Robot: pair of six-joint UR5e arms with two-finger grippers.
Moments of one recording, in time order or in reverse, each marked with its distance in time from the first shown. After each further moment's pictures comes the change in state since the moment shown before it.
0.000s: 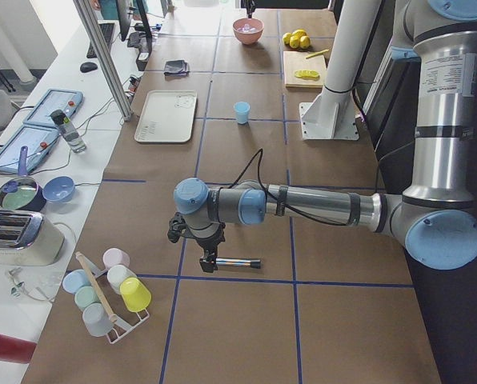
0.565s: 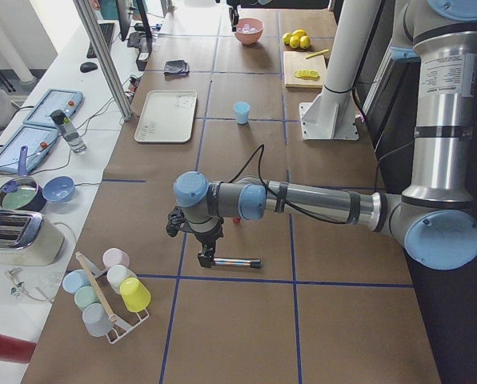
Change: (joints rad) left arm 0.000 -0.004 -0.031 0.000 0.004 -0.017; right arm -0.260 0.417 -0.015 -0.099 0.028 0.574
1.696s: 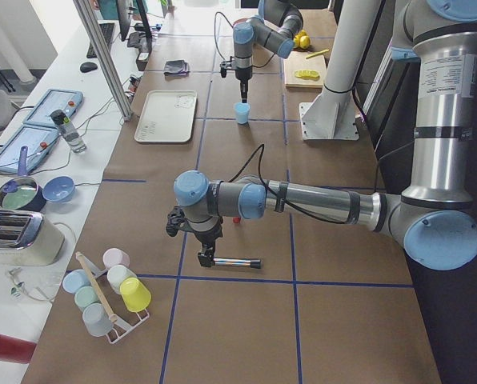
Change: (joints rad) left arm 0.002 -0.001 0.004 0.000 0.006 -0.012; right arm -0.541 0.717 -0.448 -0.128 -0.369 0.657
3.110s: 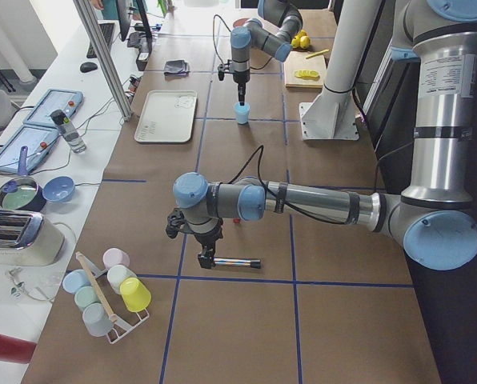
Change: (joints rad) left arm 0.000 -0.002 0.008 0.000 0.000 0.001; right arm 0.014 -0.003 -0.017 -0.017 -0.004 0.002
